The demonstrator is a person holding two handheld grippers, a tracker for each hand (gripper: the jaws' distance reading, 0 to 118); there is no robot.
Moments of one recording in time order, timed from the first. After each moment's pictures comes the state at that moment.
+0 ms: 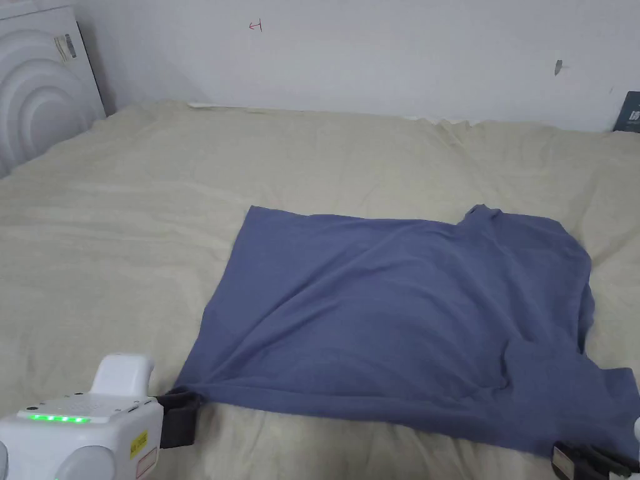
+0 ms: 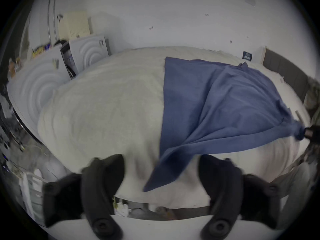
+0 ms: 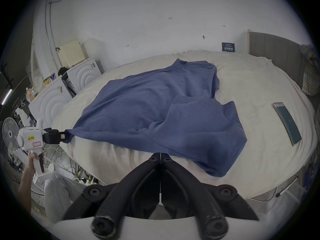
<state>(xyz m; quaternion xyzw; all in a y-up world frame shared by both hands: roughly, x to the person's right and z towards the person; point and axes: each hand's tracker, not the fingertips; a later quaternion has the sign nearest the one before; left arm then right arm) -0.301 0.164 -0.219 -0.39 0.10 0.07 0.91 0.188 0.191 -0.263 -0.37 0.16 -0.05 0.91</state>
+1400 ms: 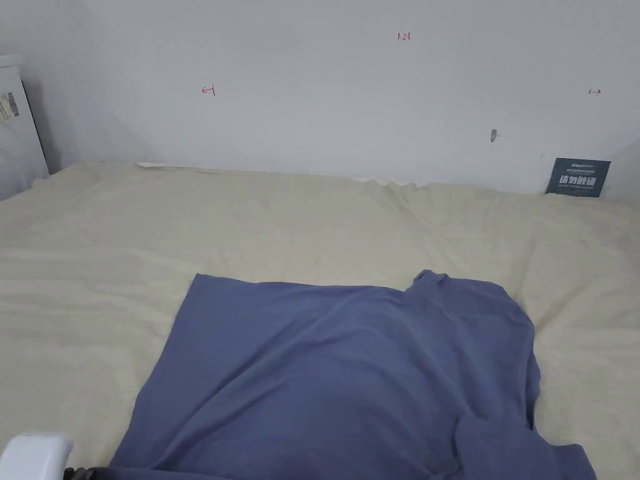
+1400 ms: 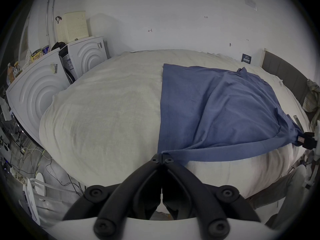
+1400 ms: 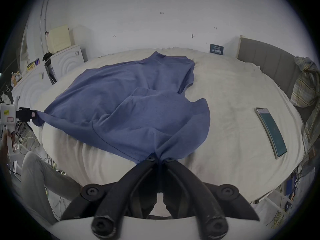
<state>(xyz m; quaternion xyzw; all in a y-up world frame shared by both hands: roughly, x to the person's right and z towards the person) -0.295 0.194 -0.232 -0.38 0.12 0.03 0.92 0.215 0.168 -0.288 -0.37 0.11 0.03 0.92</state>
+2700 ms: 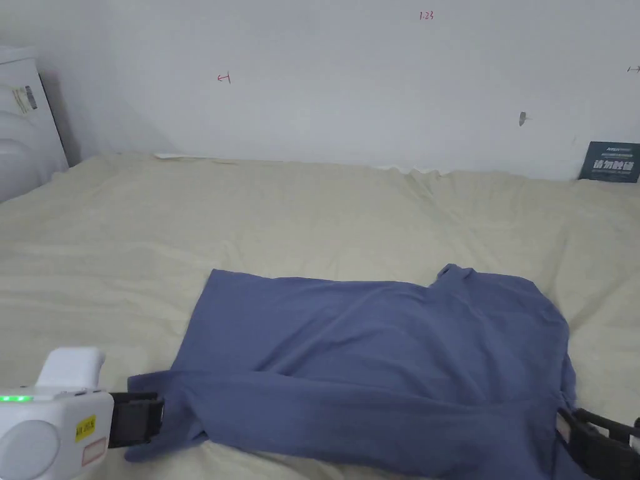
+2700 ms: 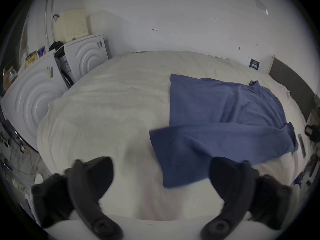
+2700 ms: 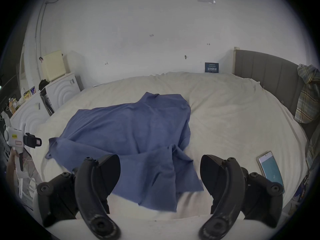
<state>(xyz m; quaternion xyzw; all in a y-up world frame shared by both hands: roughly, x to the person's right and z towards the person) -0.323 0.220 -0.308 -0.39 0.13 0.06 0.91 0.205 0.228 -0.362 -0.29 0.07 -0.02 0.96</state>
